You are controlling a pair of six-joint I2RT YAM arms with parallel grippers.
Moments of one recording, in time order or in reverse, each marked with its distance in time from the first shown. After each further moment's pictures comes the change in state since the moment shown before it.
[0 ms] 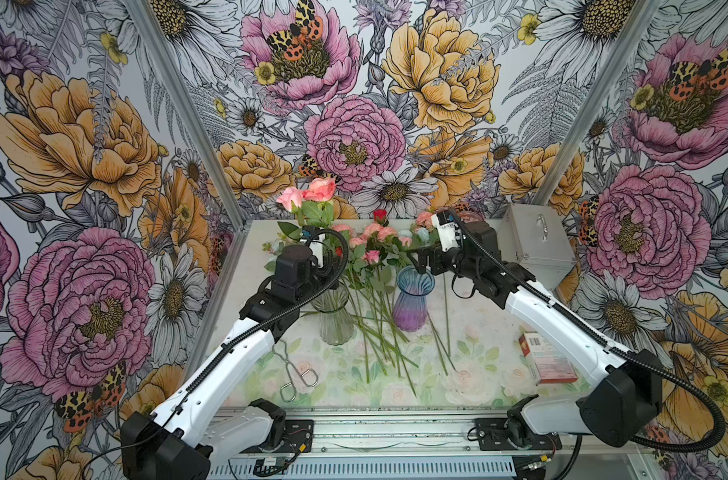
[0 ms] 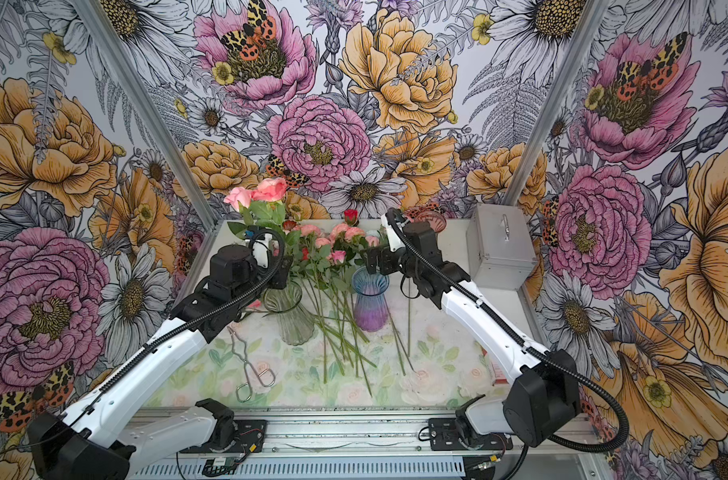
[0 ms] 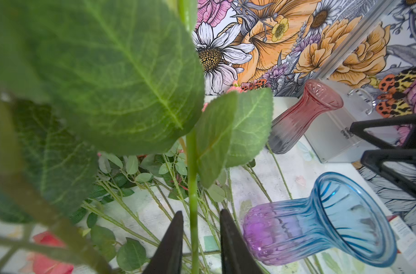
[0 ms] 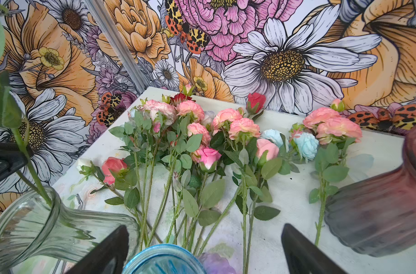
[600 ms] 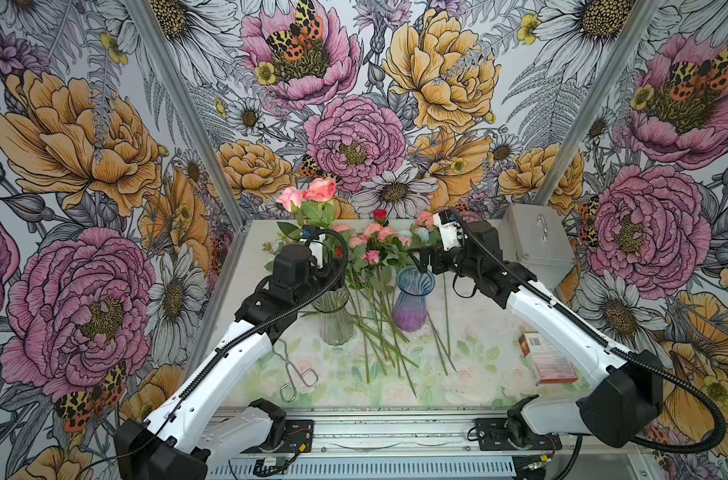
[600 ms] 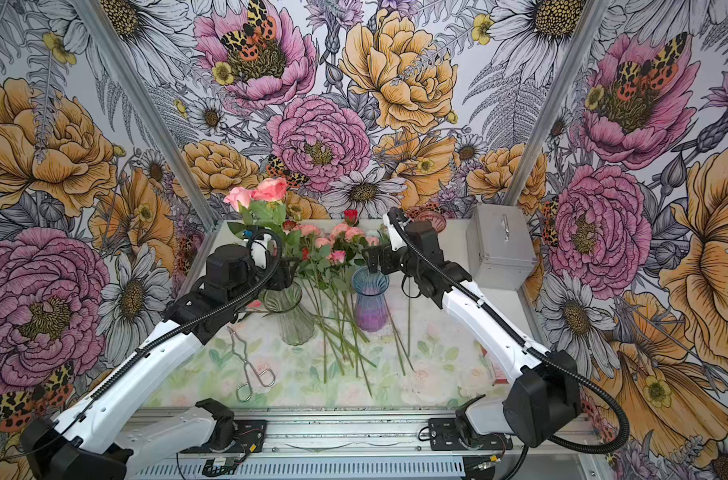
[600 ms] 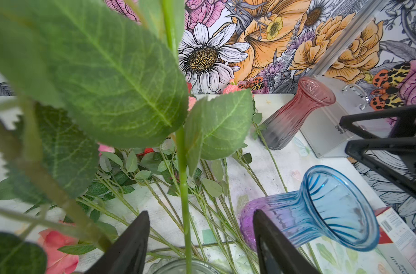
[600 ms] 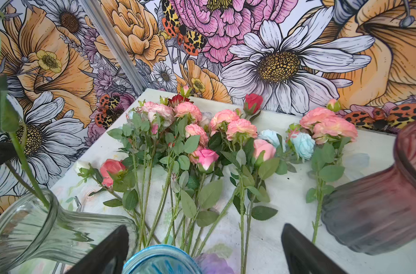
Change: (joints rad) left arm -0.011 -0.026 0.042 -0.076 -0.003 0.006; right arm -0.013 -0.002 0.000 0.000 0.000 0.003
